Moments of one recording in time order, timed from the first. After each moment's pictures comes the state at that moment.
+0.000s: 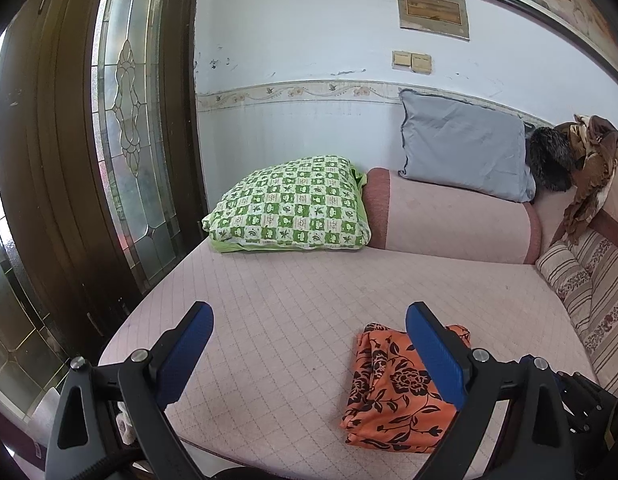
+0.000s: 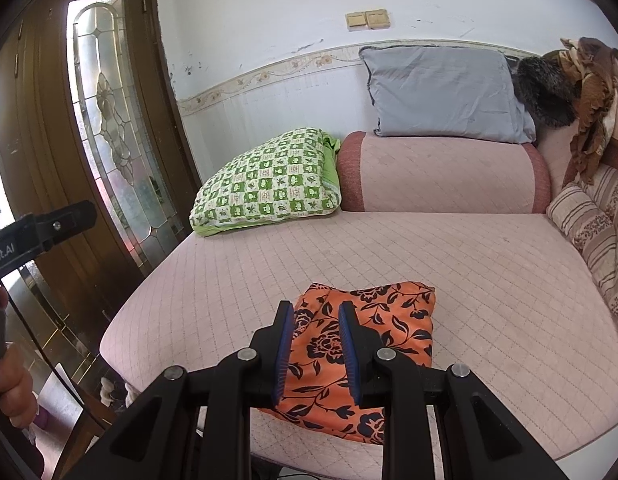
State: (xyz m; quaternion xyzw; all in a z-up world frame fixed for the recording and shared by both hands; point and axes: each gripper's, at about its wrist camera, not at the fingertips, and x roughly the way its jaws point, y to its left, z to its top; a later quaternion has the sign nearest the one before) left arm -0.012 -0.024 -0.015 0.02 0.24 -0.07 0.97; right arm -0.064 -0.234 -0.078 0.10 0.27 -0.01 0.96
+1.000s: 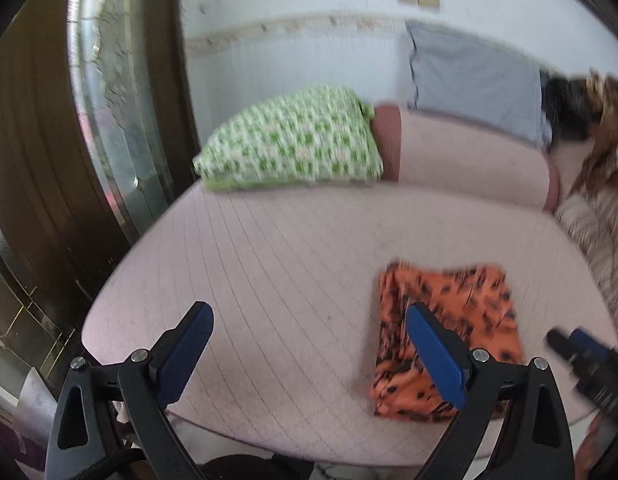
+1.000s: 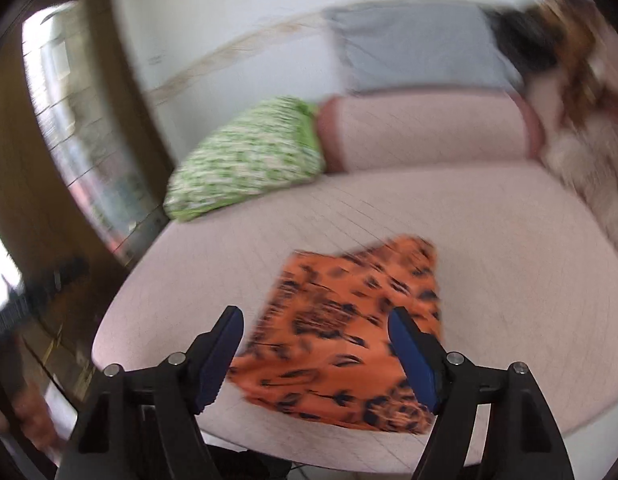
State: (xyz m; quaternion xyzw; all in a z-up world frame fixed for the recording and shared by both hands) left arm 0.050 -0.028 -0.131 0.05 0.35 -0.07 0.93; right arm -0.036 -0.266 -0.150 0.17 0.32 -0.05 0.93
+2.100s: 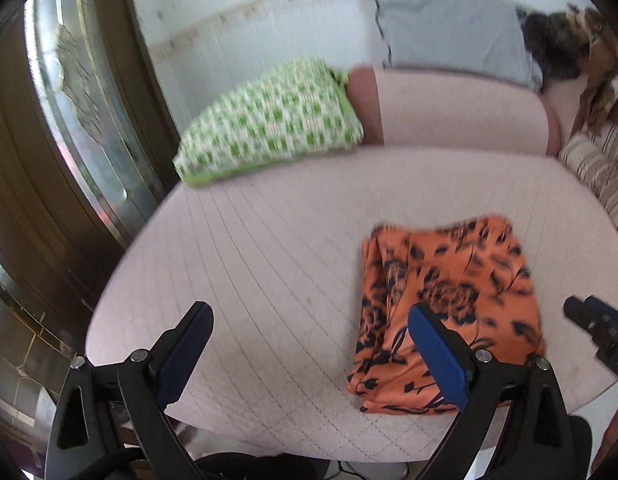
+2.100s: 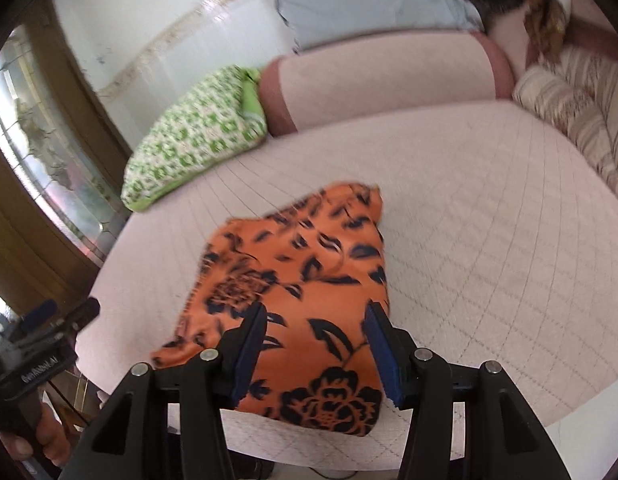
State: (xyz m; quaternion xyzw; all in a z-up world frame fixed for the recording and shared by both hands) left arm 0.040 -0.091 -0.144 0.12 0.34 -0.06 0.93; right arm -0.029 -0.323 -0.200 0.20 0.36 -0.07 0.91
